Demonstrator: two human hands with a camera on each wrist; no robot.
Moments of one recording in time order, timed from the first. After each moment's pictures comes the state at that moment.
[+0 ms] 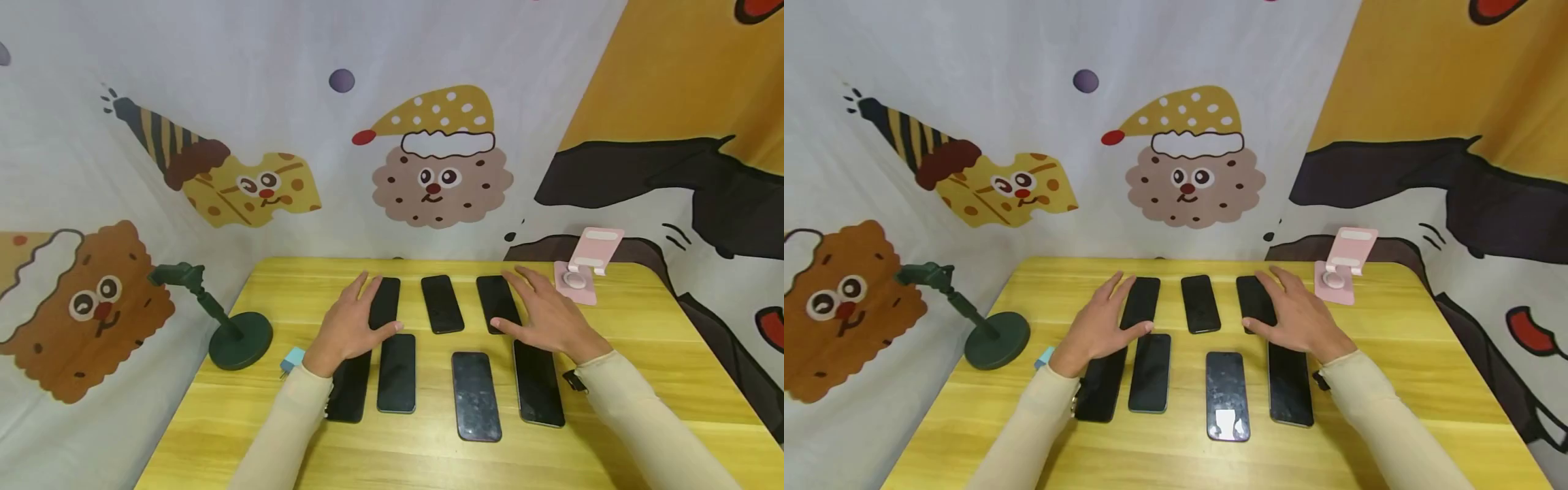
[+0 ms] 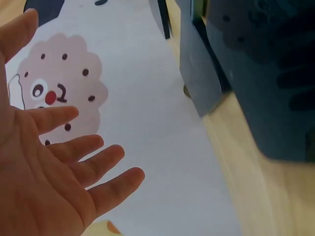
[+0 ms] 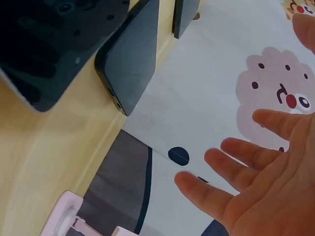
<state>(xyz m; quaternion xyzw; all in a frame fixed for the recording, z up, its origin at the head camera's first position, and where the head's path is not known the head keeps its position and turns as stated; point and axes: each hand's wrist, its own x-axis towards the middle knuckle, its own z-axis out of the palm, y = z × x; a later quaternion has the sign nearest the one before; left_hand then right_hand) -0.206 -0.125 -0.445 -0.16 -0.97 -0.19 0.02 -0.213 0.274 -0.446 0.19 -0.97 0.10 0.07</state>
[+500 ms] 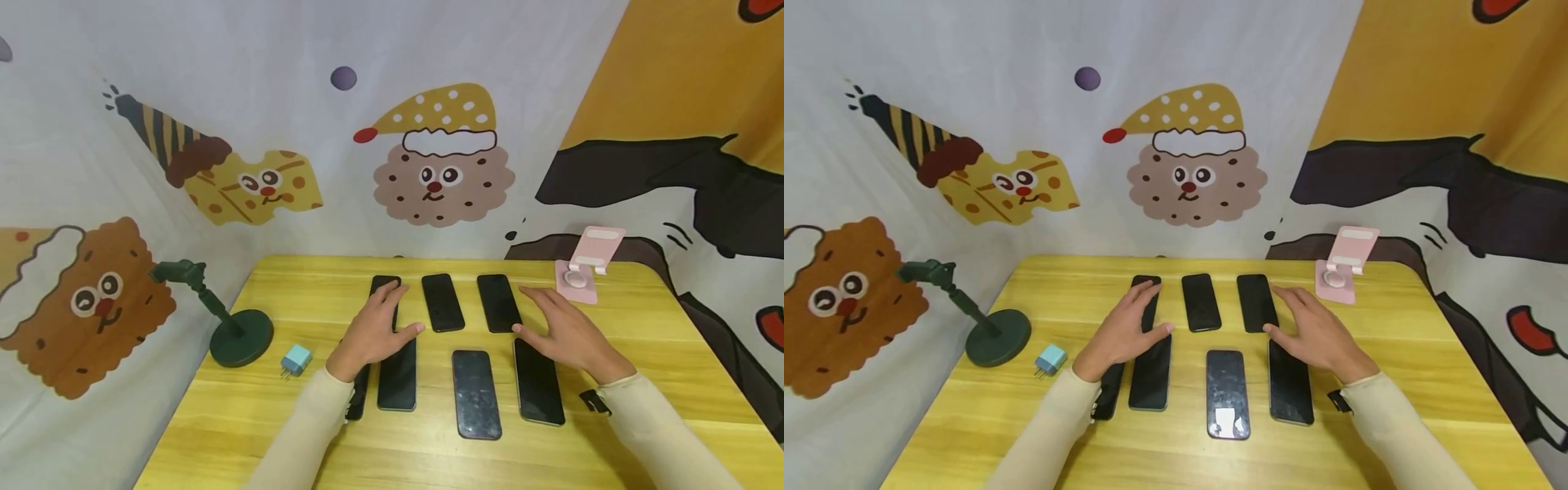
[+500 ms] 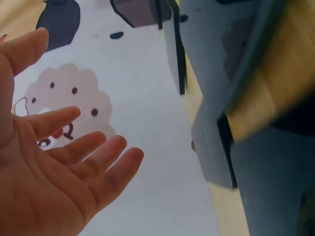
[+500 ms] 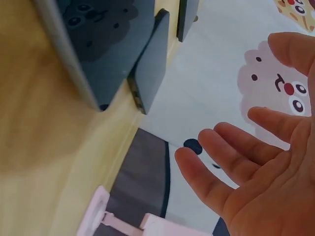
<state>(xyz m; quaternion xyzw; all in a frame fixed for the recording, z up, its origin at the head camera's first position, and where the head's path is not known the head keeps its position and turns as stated) -0.199 -0.090 -0.454 -0.22 -0.93 -0.29 0.01 -0.187 0.297 -0.456 0.19 -0.96 0.17 0.08</state>
